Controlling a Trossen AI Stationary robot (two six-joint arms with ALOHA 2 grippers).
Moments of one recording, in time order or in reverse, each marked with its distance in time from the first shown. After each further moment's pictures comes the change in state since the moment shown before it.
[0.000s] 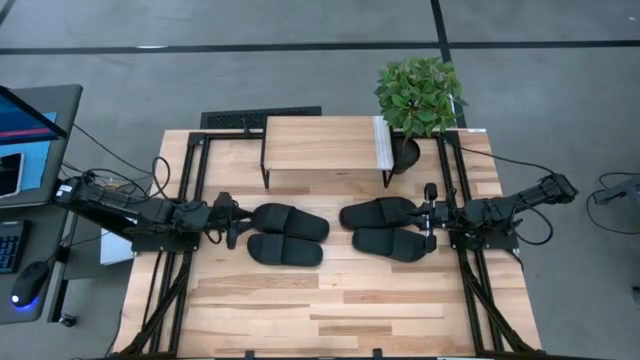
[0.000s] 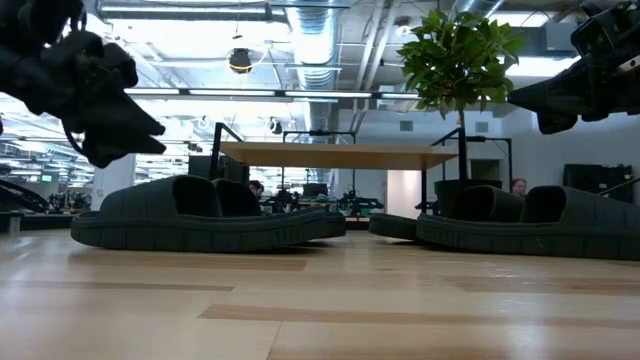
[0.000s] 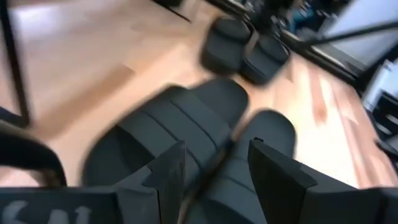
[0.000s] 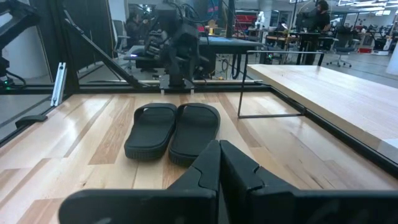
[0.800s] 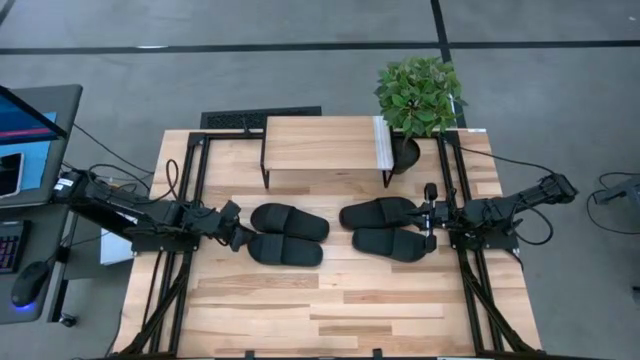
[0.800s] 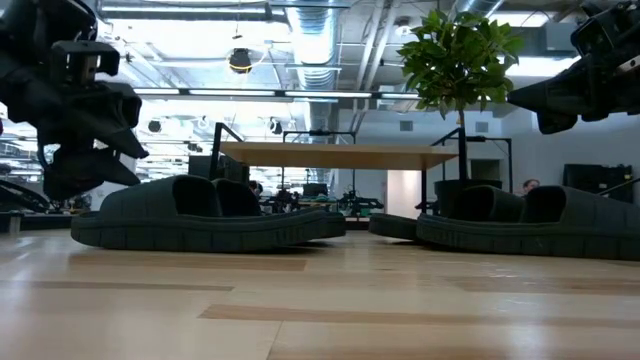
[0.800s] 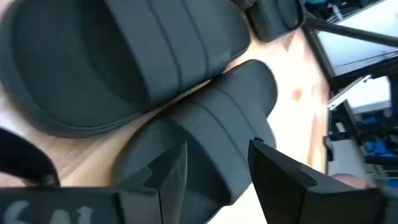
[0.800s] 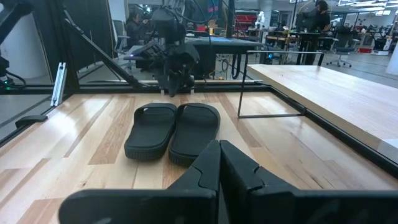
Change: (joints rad) left arm -0.017 0.188 0.002 0.057 0.173 -0.492; right arm 0.000 0.000 0.000 0.000 0.000 0.000
